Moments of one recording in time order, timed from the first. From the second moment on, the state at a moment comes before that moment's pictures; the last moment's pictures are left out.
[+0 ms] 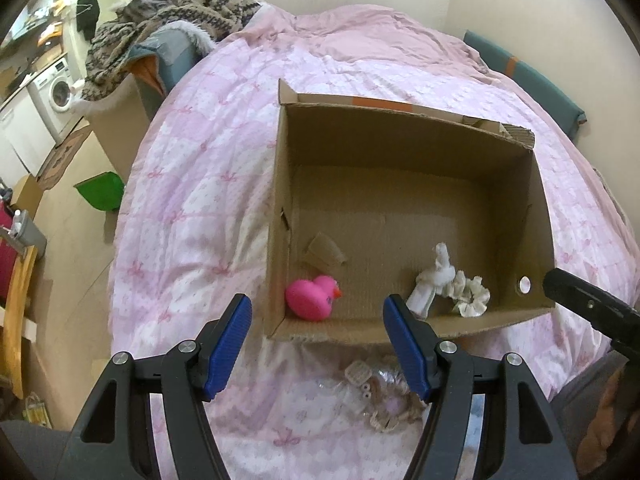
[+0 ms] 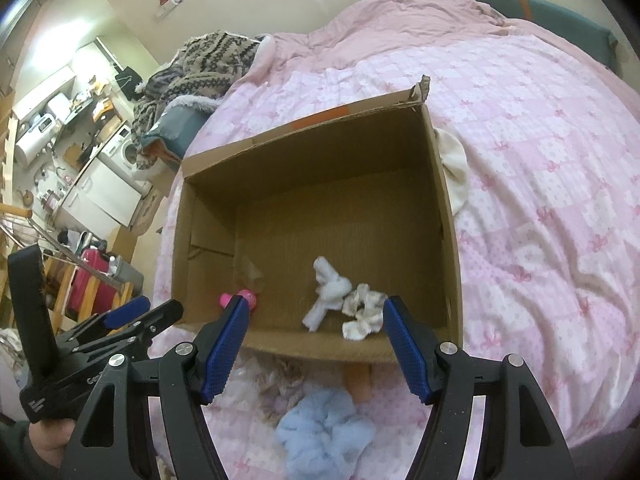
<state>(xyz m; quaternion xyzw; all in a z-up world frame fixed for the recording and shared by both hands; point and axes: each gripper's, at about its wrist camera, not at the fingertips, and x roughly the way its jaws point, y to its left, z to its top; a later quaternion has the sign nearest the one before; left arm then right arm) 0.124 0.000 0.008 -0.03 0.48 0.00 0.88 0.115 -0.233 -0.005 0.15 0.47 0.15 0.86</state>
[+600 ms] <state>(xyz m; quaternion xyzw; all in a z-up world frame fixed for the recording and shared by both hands) 0.080 0.001 0.007 -0.03 0.49 0.00 0.87 0.080 -0.240 -0.012 0.16 0.49 0.15 0.84</state>
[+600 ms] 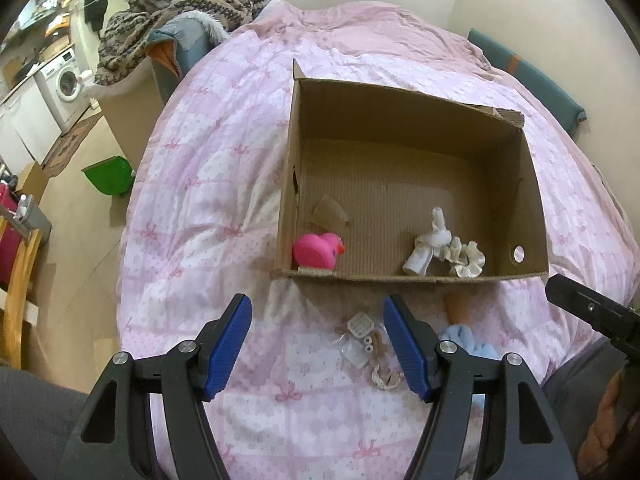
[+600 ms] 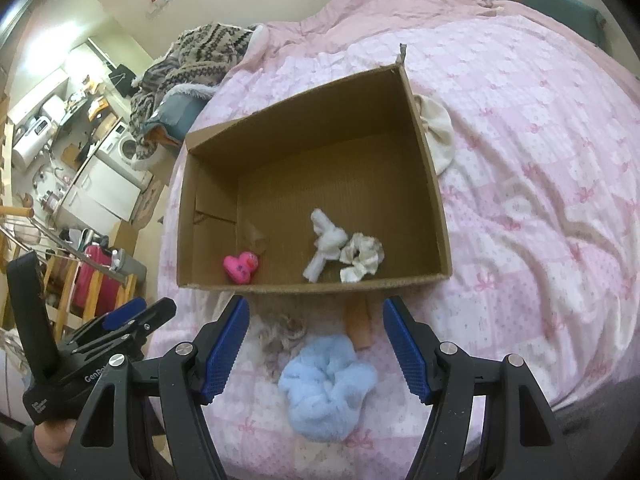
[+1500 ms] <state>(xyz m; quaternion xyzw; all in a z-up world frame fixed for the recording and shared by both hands) 0.074 0.017 -0.013 -0.07 0.51 0.05 0.86 0.071 -0.211 -0.098 0.18 0.65 0.16 0.72</state>
